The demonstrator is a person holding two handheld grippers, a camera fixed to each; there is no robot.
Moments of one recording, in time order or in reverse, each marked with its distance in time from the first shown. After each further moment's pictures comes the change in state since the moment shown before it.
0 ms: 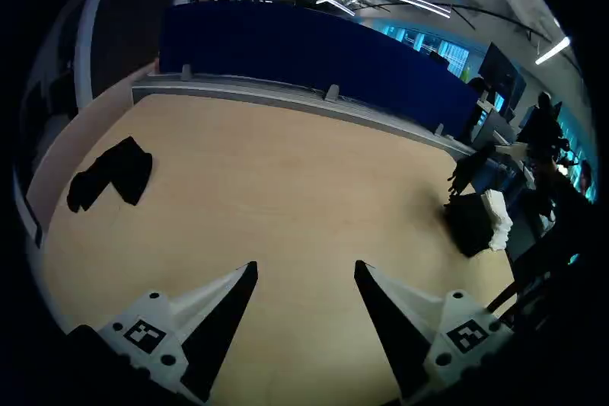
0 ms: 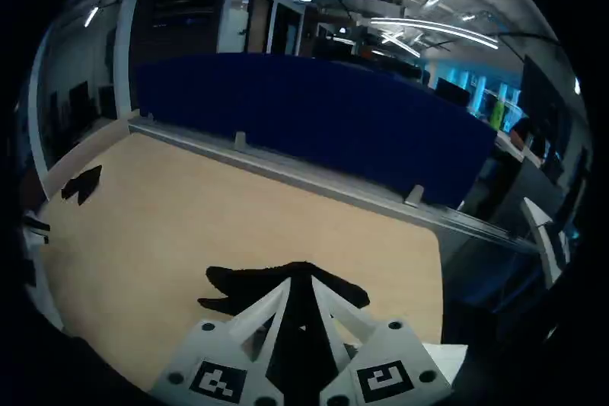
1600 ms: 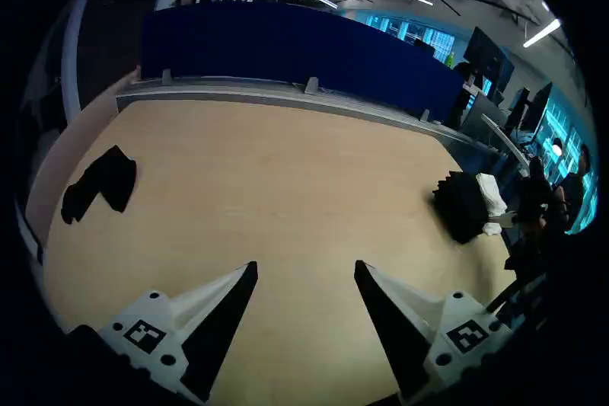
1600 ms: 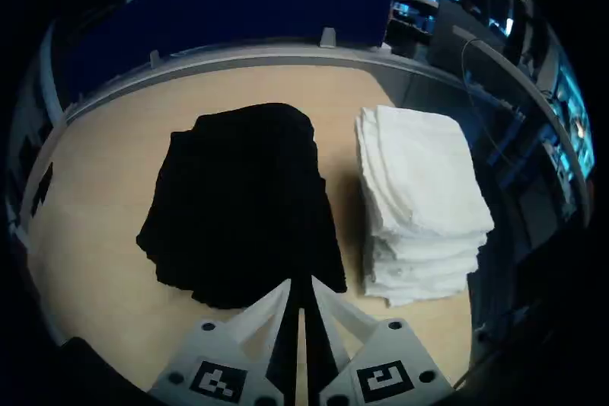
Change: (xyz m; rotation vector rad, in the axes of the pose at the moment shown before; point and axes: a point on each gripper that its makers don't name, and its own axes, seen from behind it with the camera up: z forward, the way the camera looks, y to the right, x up) left arm -0.007 0.029 -0.002 -0.039 -0.026 0.068; right arm -0.270 0.033 -0.045 -0.215 -0.309 0.344
